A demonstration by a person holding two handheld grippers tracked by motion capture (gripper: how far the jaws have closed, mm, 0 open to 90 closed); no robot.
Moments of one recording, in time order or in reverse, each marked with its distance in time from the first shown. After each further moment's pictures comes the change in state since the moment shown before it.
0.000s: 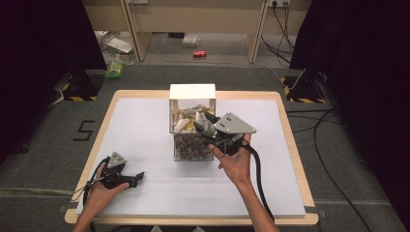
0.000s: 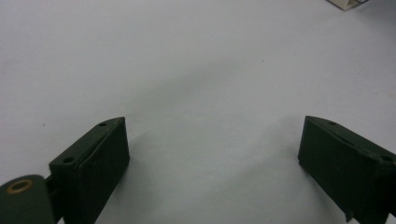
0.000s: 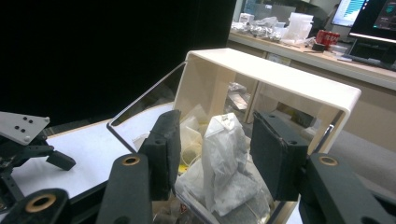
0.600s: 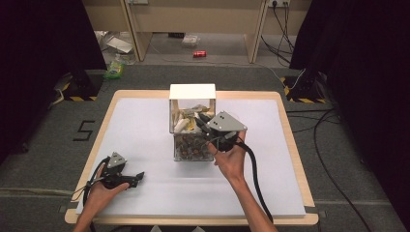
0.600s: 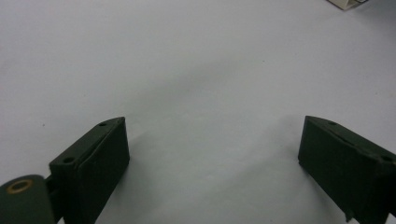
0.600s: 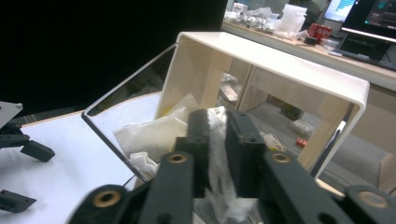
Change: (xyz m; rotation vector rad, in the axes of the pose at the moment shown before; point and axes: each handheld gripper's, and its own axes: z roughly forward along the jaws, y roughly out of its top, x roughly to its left) left arm 0.000 0.000 0.000 0.000 0.000 0.000; right arm 0.001 -0.004 0.016 0.044 -0.039 -0.038
